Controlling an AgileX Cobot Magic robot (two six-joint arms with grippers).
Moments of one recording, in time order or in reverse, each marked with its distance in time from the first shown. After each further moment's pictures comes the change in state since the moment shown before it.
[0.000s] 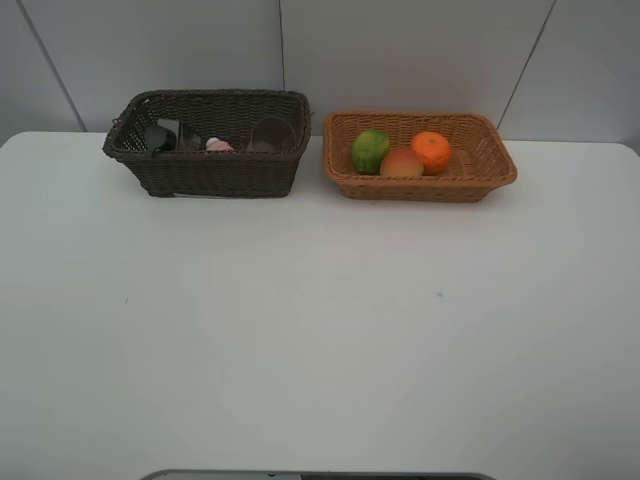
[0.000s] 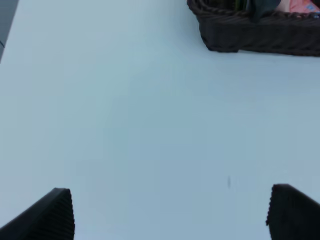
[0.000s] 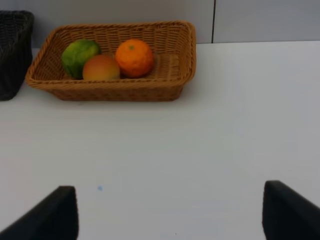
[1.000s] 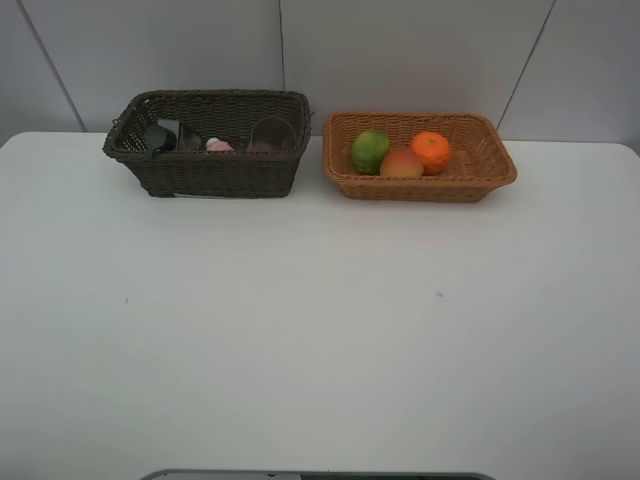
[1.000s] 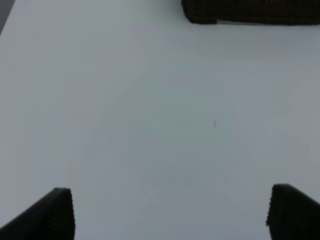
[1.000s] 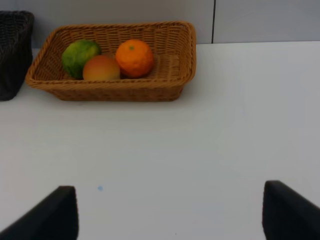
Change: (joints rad) left arm 0.001 -0.597 0.153 -0.054 0.314 0.070; right arm 0.000 0.000 0.000 0.000 0.000 0.000
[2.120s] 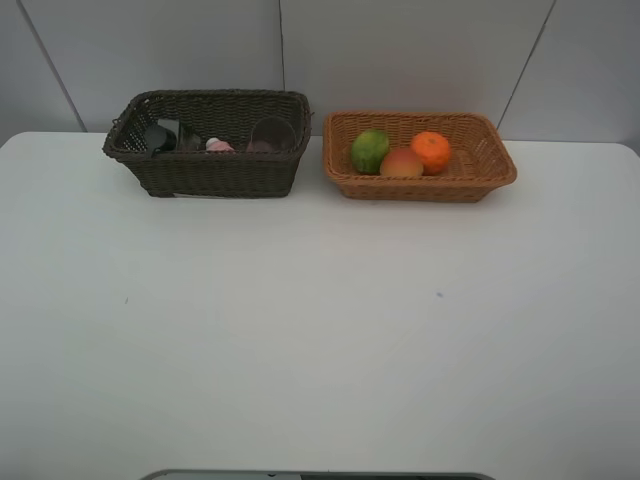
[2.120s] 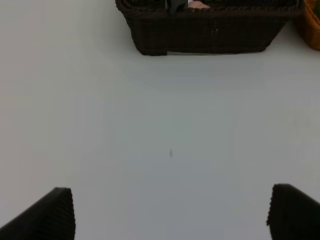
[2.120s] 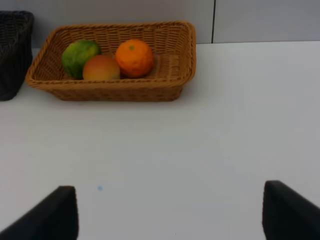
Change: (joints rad) left arm 0.010 -0.001 0.044 -0.137 -0.124 0.076; right arm 0.000 0.000 0.000 0.000 0.000 0.000
